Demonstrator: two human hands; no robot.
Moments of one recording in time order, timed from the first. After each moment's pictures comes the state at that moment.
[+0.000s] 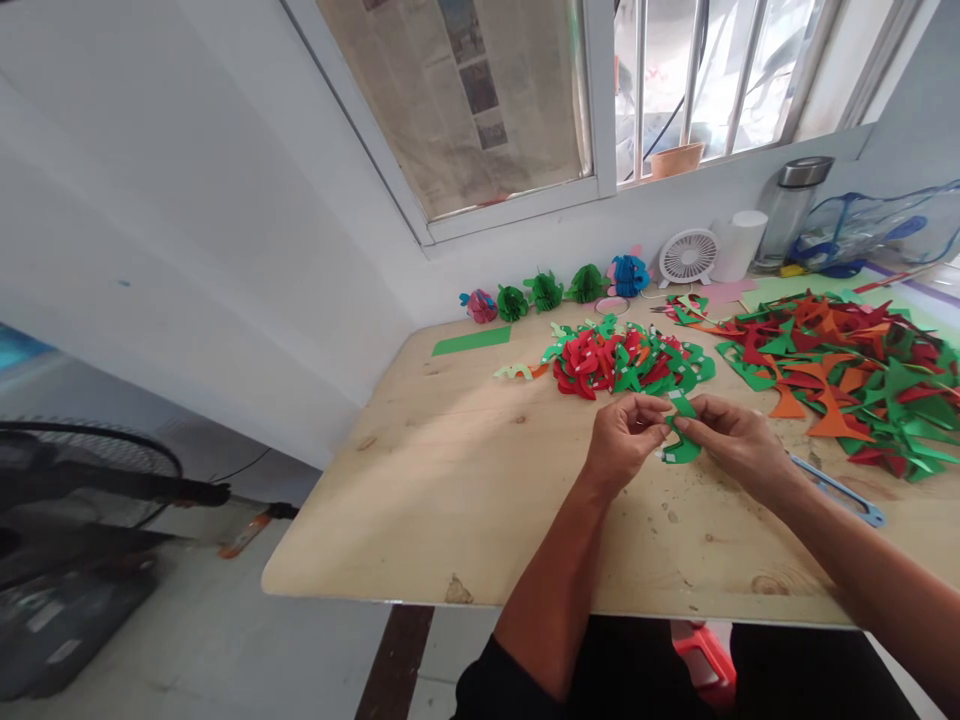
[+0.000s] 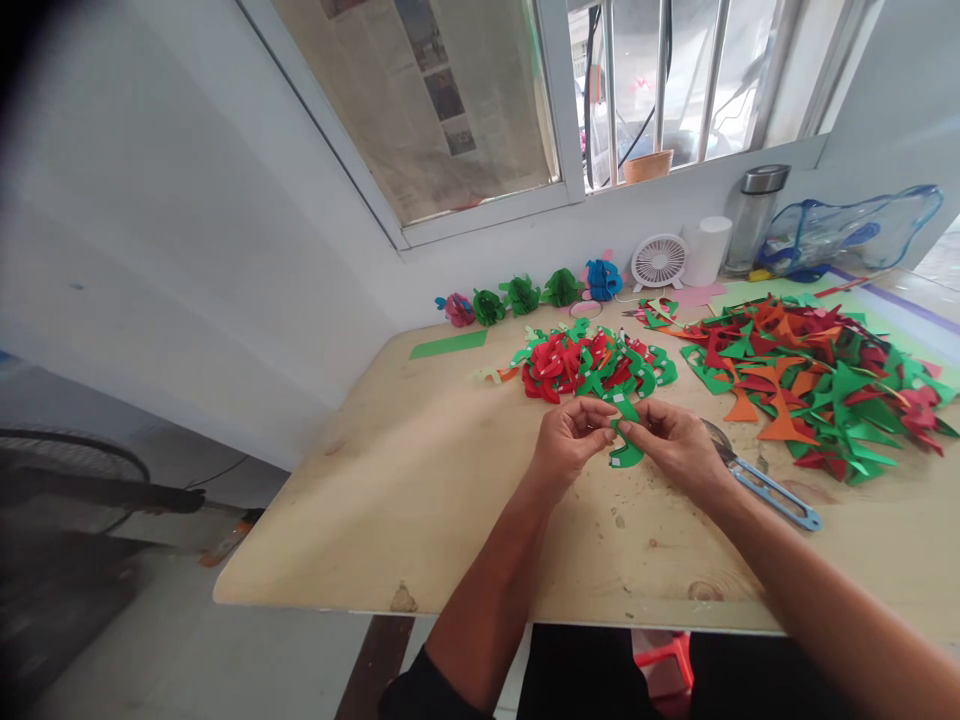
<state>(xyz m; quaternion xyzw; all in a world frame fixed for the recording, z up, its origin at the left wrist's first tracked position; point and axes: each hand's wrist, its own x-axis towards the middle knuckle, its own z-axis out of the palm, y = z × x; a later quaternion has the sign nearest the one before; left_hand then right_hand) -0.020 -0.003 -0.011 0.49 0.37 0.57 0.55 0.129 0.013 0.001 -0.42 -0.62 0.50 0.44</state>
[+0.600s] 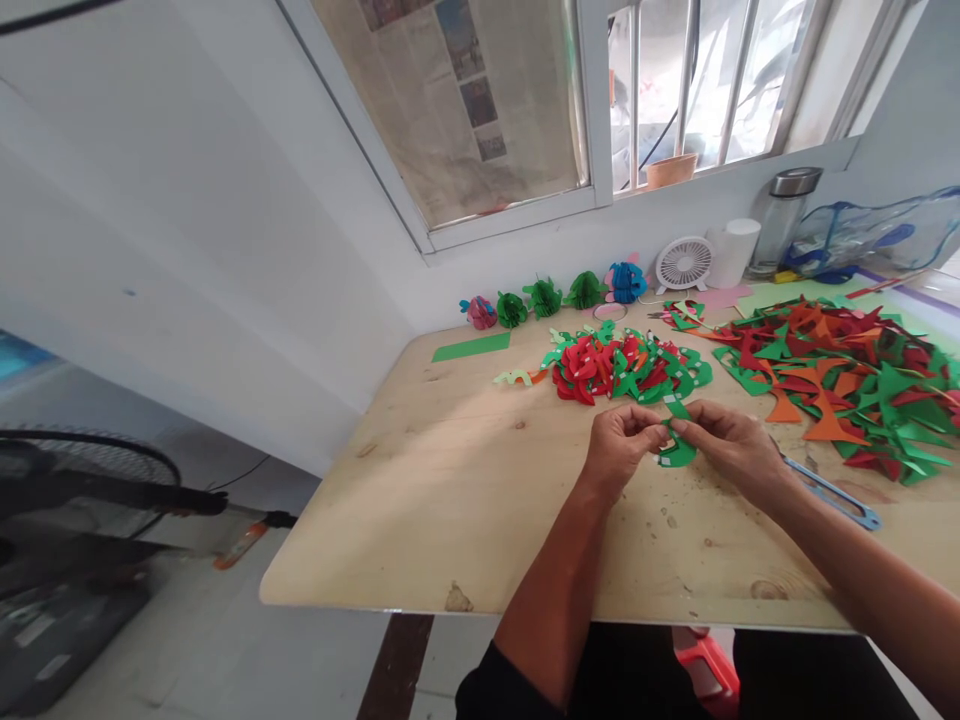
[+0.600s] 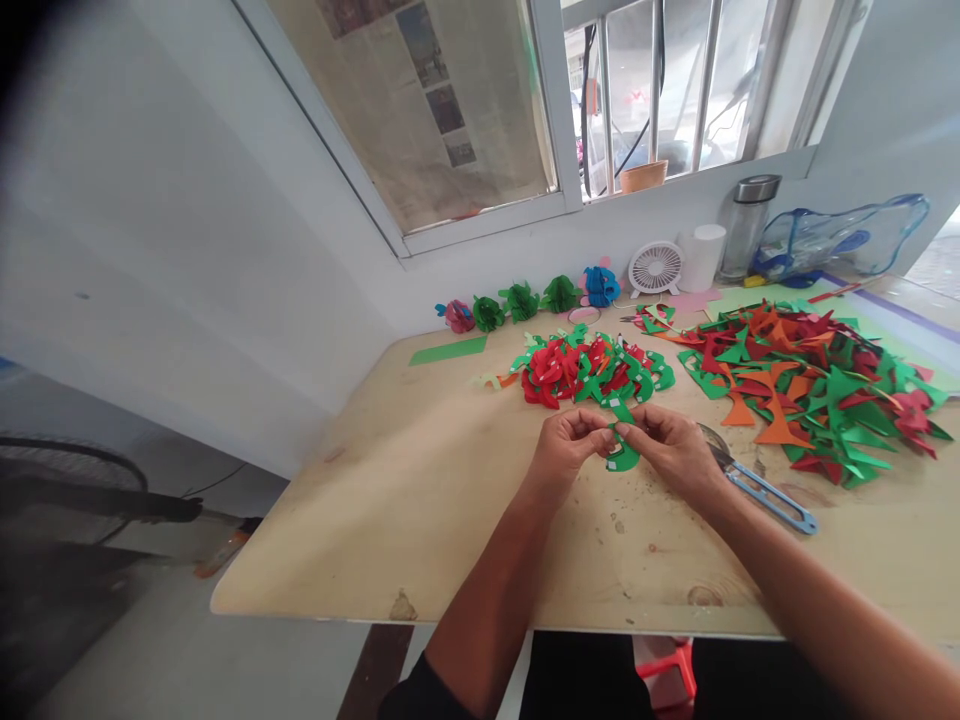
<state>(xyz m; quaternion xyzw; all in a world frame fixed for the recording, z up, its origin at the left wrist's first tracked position) -0.017 -0.004 -0.008 0.42 0.41 0.56 0.59 0.133 0.018 -0.011 -0.41 -0.64 0.49 0.43</state>
